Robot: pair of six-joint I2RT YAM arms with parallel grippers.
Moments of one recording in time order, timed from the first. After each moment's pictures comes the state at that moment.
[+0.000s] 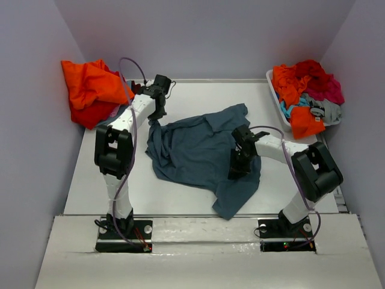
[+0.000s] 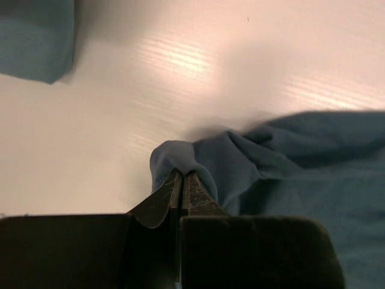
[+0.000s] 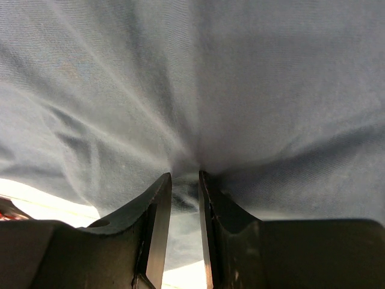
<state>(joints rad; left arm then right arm) -0.34 1.97 1.71 -0.85 -0.42 -0.50 0.50 1.68 0.96 -0.68 -0.21 0.65</state>
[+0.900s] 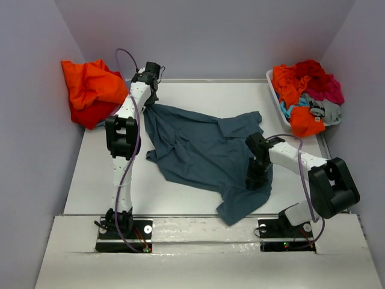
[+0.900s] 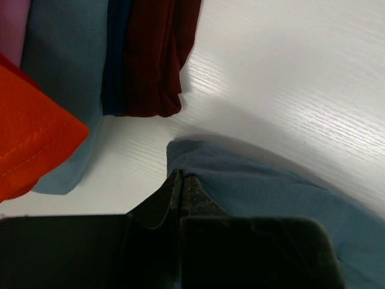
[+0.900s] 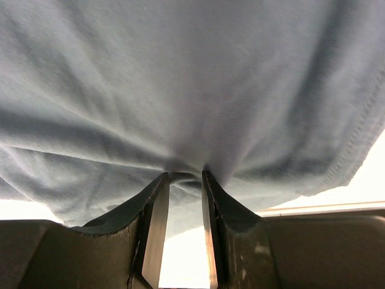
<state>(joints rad) -0.20 2.38 2.27 -0.94 -0.41 -0.41 0.42 1.47 0.82 -0.90 -0.07 0.74</state>
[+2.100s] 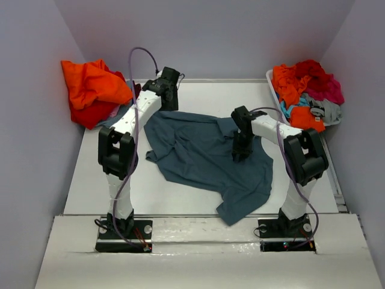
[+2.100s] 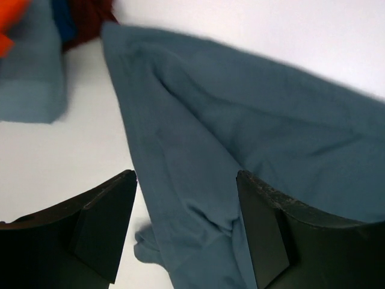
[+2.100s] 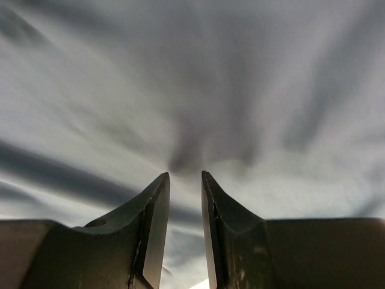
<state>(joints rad) -0.38 2.00 1.91 -0.88 -0.42 -0.37 0.40 1.85 1.27 -0.89 -0.03 0.62</state>
